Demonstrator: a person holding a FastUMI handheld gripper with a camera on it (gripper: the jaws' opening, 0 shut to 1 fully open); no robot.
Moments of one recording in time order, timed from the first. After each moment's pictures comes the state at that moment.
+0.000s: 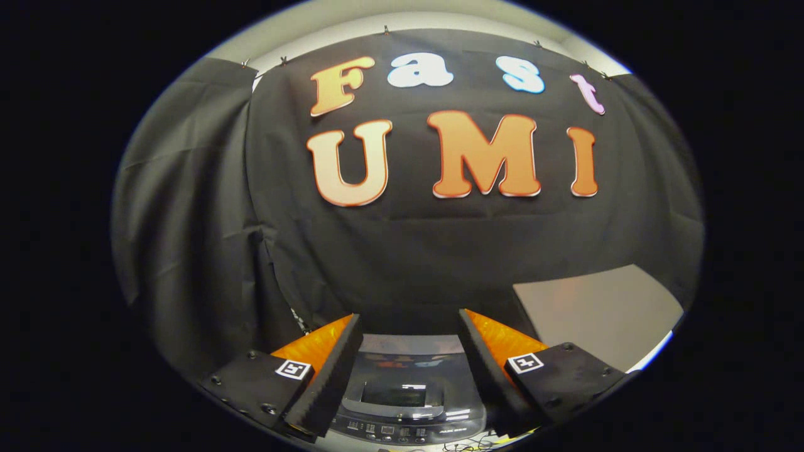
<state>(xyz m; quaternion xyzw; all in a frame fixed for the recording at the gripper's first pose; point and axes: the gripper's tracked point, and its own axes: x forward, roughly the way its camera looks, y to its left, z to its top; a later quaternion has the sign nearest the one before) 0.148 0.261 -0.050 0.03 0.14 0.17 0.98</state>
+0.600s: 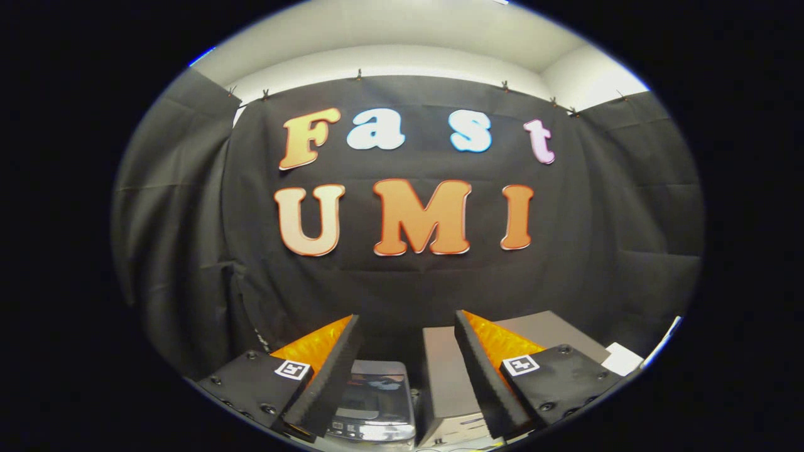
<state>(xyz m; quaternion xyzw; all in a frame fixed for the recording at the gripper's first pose) 0.086 0.105 0.066 0.02 0.05 0.07 1.00</state>
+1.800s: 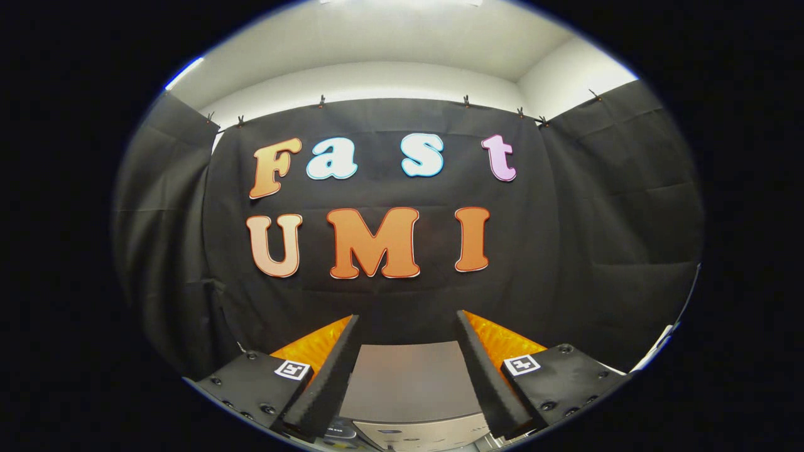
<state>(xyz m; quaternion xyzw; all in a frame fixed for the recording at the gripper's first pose) 0.076 -0.044 0.099 0.03 0.02 0.07 1.00</state>
